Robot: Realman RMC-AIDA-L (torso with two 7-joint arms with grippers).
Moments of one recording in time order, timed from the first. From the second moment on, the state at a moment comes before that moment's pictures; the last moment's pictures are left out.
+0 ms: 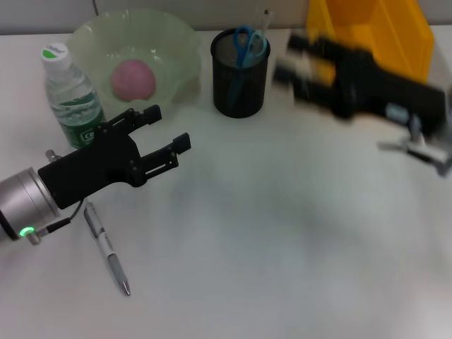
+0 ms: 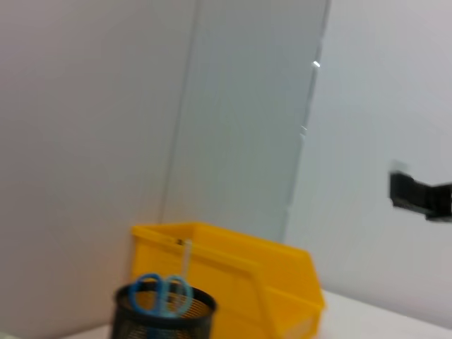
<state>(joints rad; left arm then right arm) -0.42 -2.05 1.01 0.31 1.35 1.45 -0.91 0.54 2.08 -0.87 -0.47 -1.50 -1.65 1.20</state>
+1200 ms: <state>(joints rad) -0.56 -2.00 1.10 1.16 2.16 1.81 -1.23 0.50 2.08 -0.76 -0.52 -1.87 -1.52 1.24</state>
